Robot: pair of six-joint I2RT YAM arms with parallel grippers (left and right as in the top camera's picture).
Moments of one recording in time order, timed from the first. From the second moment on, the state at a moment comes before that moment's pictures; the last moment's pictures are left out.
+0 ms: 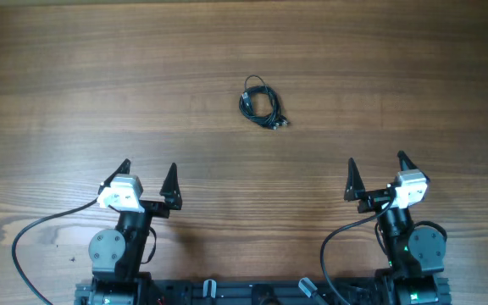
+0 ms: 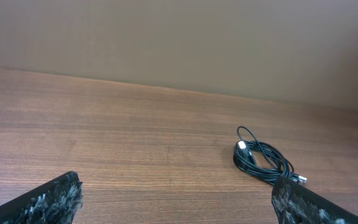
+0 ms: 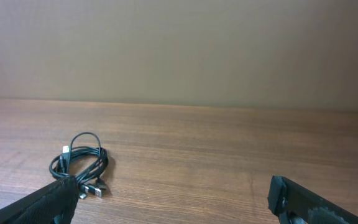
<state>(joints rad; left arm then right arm) -0.06 0.01 0.01 -0.06 0.10 -0.18 0.10 0.02 0.01 0.00 -0.04 0.02</state>
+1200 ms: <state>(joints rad) -0.06 0.04 0.02 -0.08 0.12 -0.32 0.10 0.09 0.01 -0.06 -0.04 0.21</state>
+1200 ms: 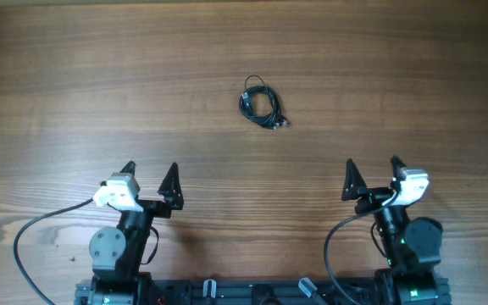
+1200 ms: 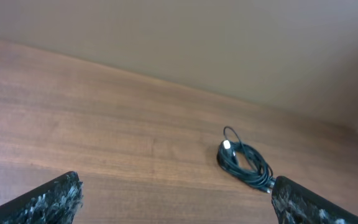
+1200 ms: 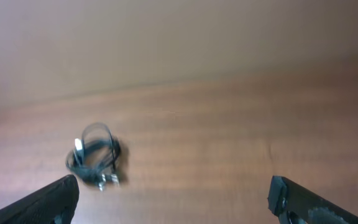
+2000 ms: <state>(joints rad) -0.06 0.84 0.60 -0.42 0.14 -0.32 0.10 0.85 0.57 -0.44 -0.06 0.21</state>
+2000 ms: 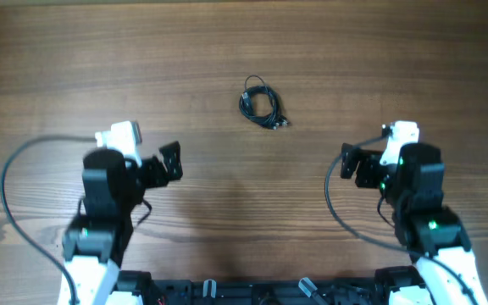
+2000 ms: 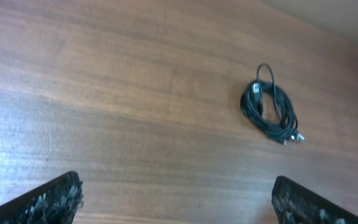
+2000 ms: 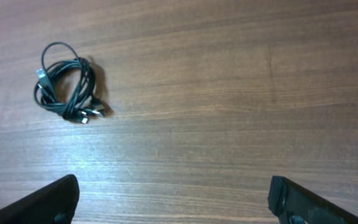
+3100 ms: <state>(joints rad) -0.06 1.11 0.93 -0.81 0.24 -0.37 0.13 1.21 1.07 -0.84 -0.21 0.19</state>
